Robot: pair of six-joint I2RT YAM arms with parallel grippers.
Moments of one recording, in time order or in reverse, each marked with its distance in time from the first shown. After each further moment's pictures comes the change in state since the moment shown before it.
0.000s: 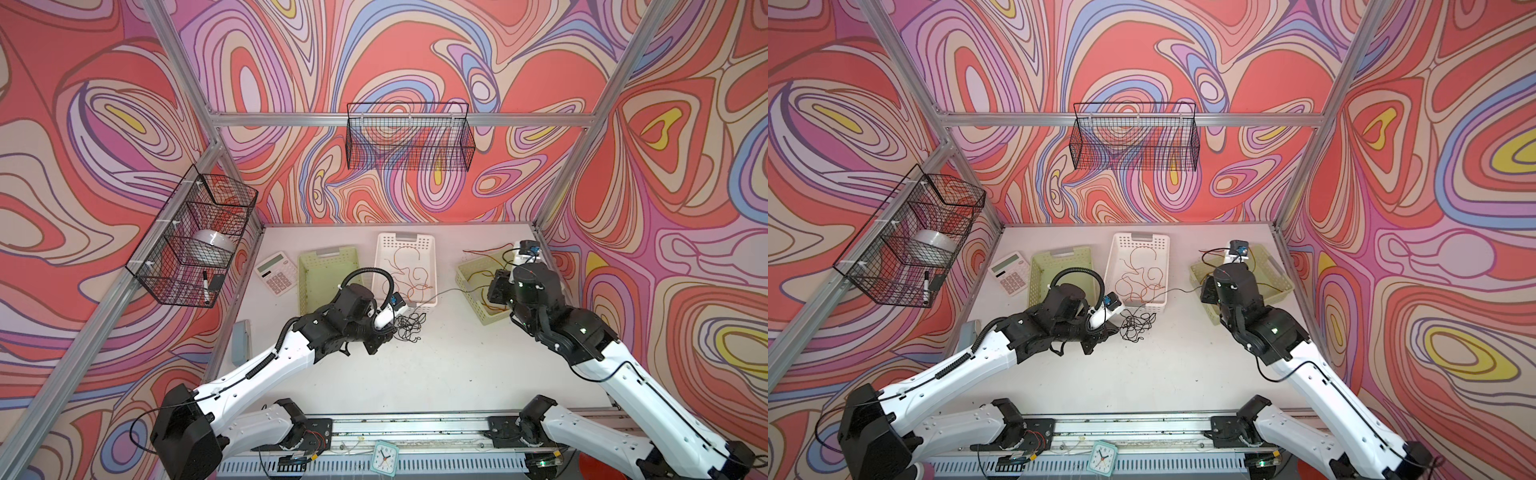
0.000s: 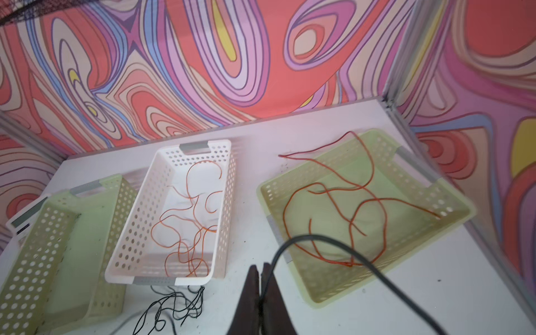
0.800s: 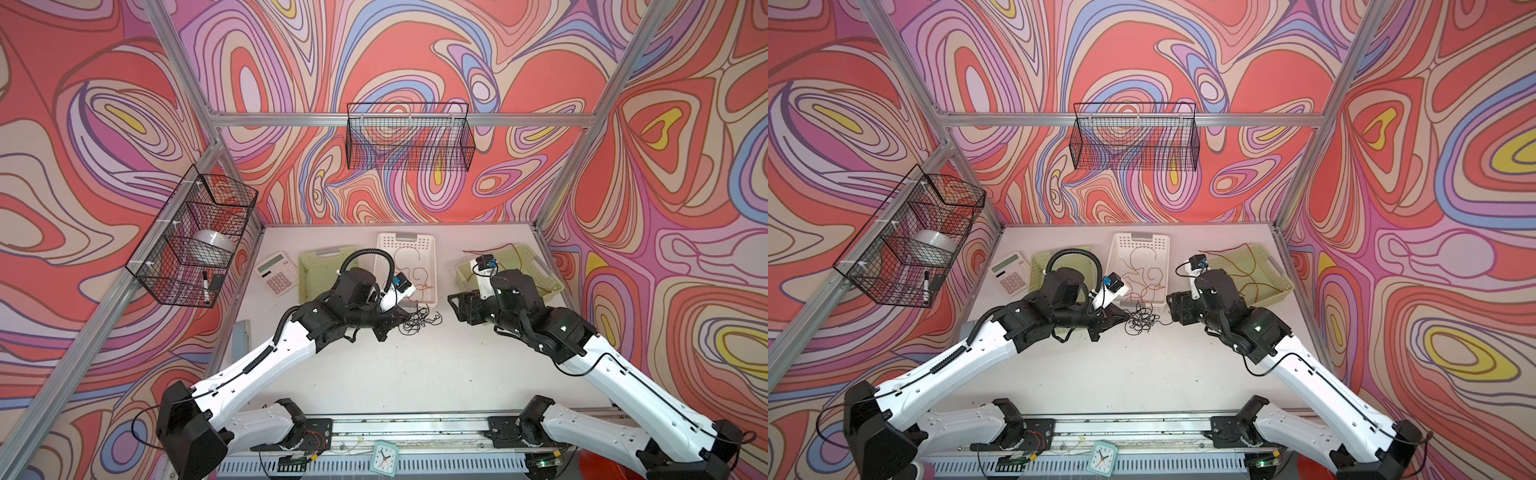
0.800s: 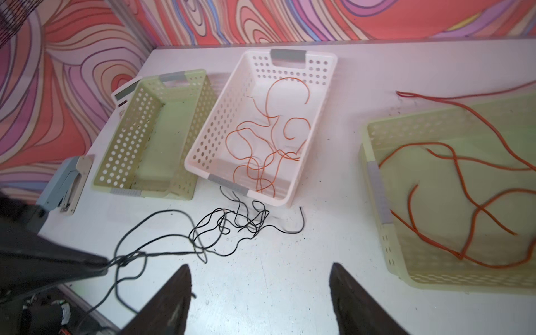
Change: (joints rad) left arm 0.000 0.042 0.121 0.049 0.137 -0.148; right arm 0.155 0.045 0.003 -0.042 -0.330 -0.116
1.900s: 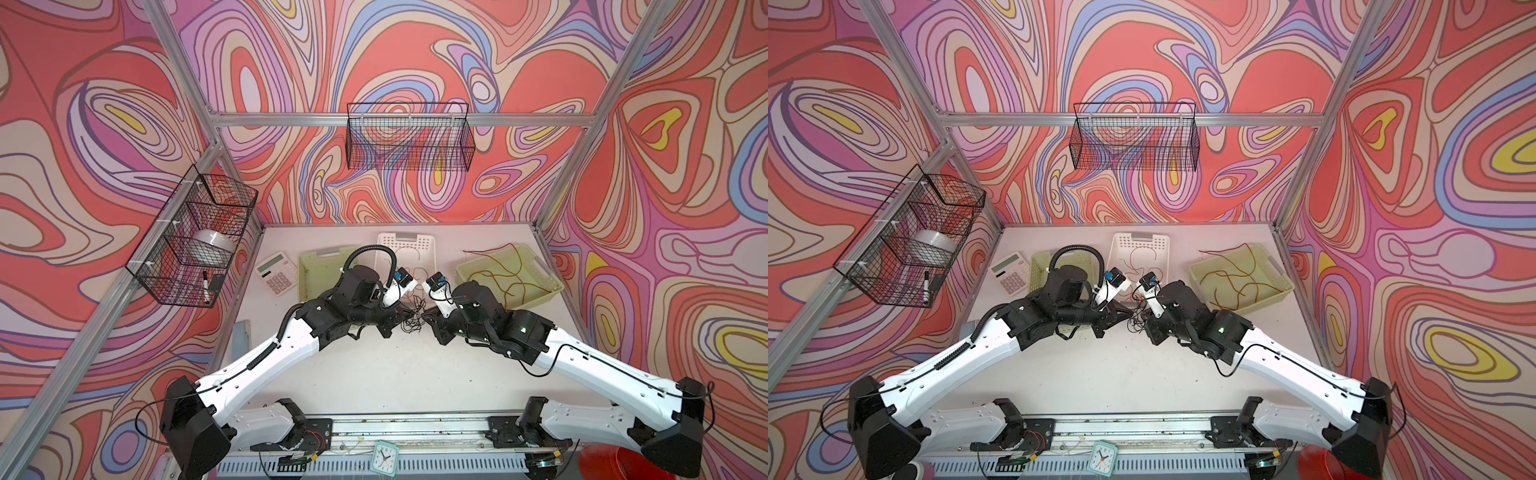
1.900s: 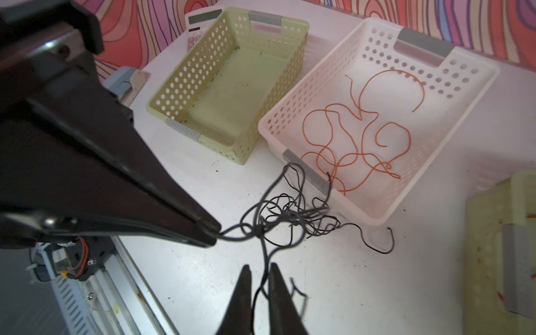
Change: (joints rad) left arm -0.014 0.030 0.030 0.011 -0.023 -0.075; right arm 0.168 0.132 -0.027 0.127 -0.043 -0.121
